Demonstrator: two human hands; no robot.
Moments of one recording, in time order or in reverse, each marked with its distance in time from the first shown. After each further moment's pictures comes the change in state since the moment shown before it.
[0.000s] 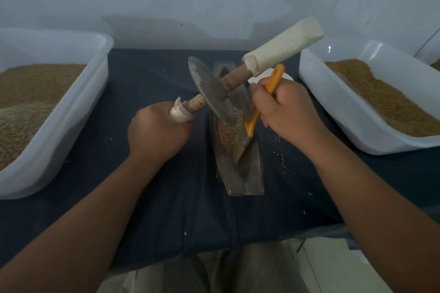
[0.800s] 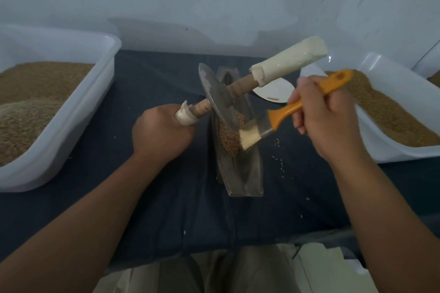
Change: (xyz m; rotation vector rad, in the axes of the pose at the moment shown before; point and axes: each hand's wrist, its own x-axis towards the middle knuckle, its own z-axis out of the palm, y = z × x) left_hand -0.003 0.003 -0.002 -0.011 -0.043 0.009; right_hand -0.023 0.010 -0.035 0.280 0.205 0.045
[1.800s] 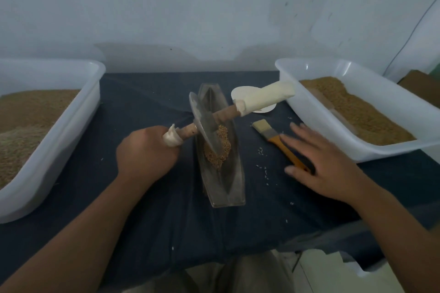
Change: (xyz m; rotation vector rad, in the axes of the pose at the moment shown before) left_hand 0.000 -0.006 0.002 0.248 -0.007 0.103; right_hand -0.052 0.083 -0.079 -0.831 -0.506 -0.088
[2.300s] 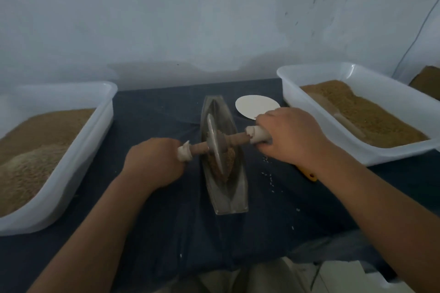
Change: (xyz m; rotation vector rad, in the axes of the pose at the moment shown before) left_hand 0.023 0.004 -0.016 0.382 -0.275 0.212; right_hand 0.091 -0.056 -0.024 -0.314 0.235 -0.133
